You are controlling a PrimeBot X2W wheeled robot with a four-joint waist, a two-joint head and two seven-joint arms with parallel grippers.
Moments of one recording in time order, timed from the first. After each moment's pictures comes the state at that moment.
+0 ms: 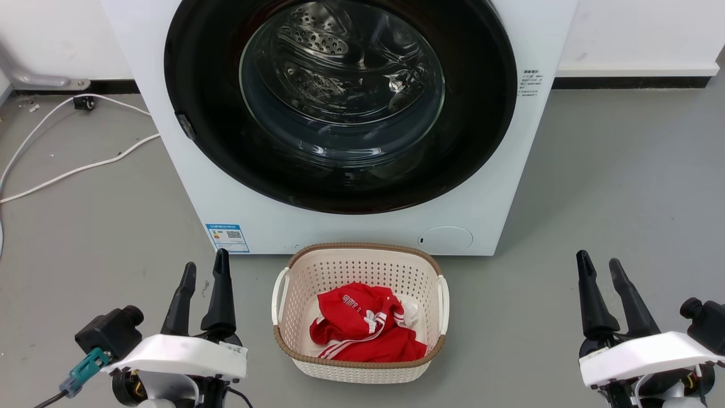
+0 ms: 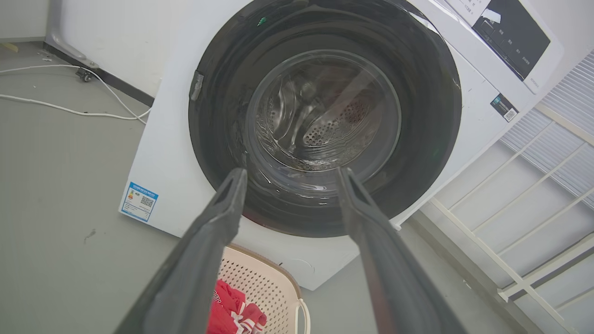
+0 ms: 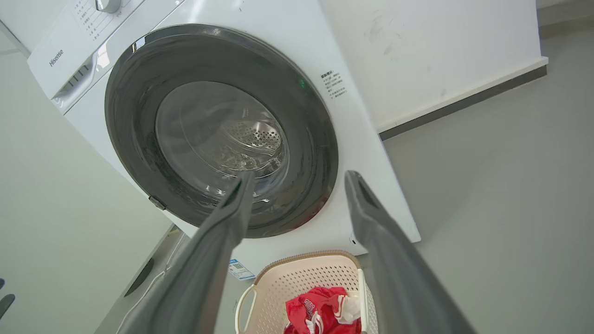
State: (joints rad) left arm -0.05 0.05 0.01 0.08 -0.66 -0.08 -0.11; right arm -0.01 -0.05 -0.03 0.08 0.57 0.13 -0.09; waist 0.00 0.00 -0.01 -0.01
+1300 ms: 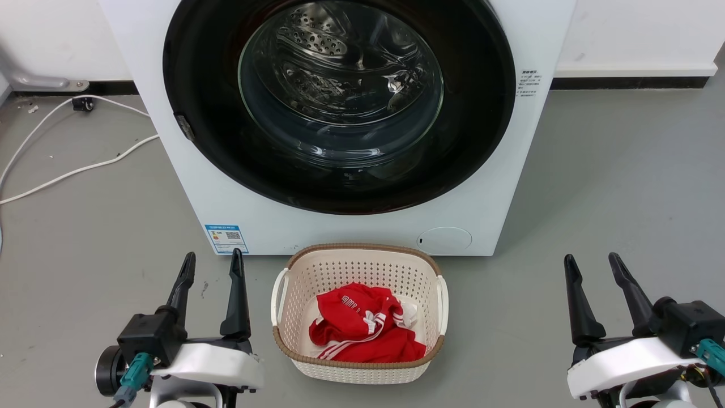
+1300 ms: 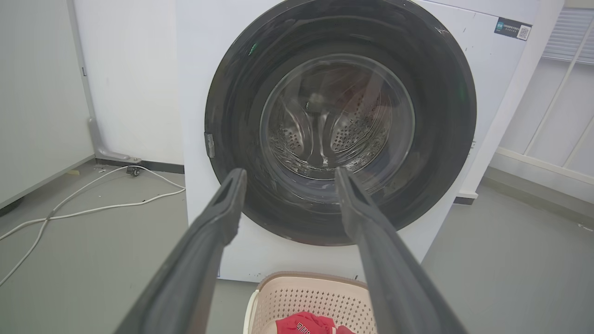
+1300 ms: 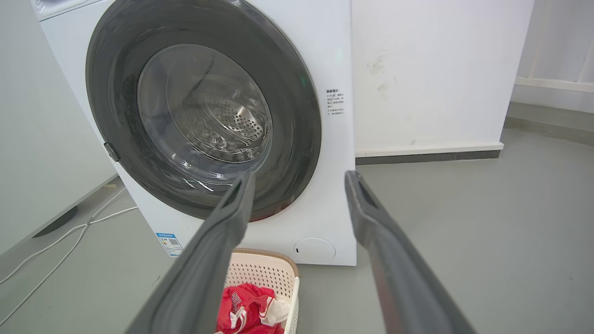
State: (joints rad) left arm -0.03 0.07 -0.05 0.04 -0.24 -0.01 -0.21; right arm 0.01 -0.05 -0.02 0.01 0.19 0.13 -0.11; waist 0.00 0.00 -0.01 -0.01
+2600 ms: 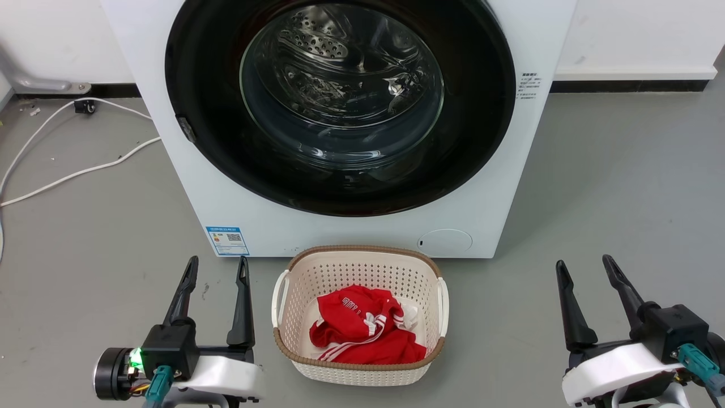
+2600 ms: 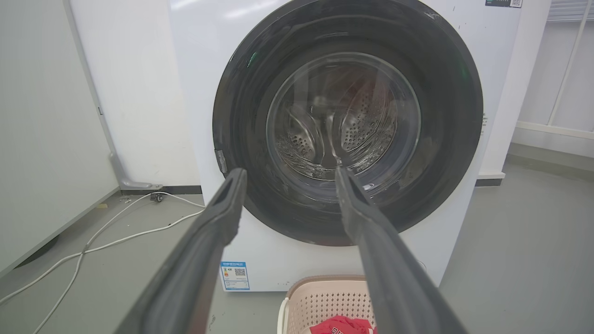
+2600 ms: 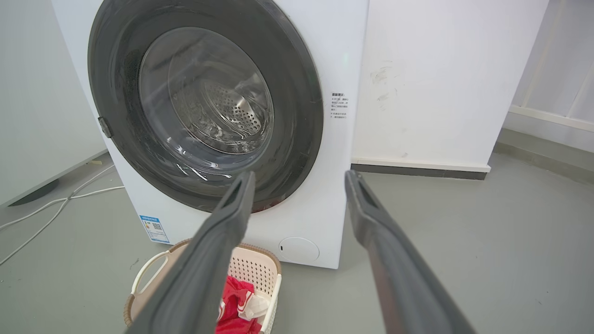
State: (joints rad) left arm -0.01 0.06 -0.05 0.05 -0.06 0.01 -0.26; right arm 0.02 -0.05 -0.01 0.01 0.06 0.13 -0.12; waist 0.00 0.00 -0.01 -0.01
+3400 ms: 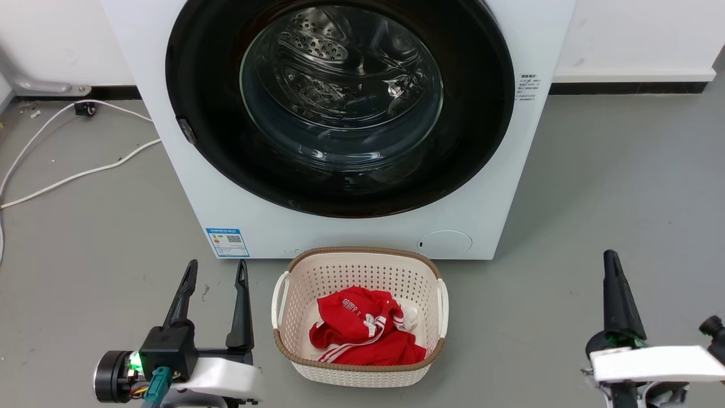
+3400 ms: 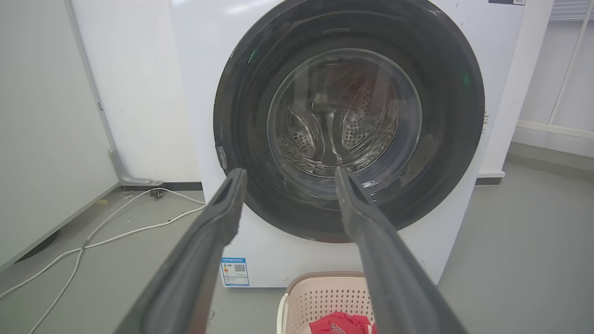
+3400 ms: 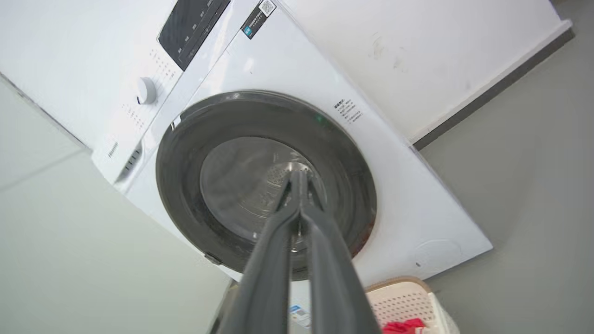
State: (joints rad) left arm -0.01 0.05 -0.03 0.06 -0.06 0.00 -0.26; right arm 0.01 -0.05 0.01 0.07 0.74 0.13 -0.23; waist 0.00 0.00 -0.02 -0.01
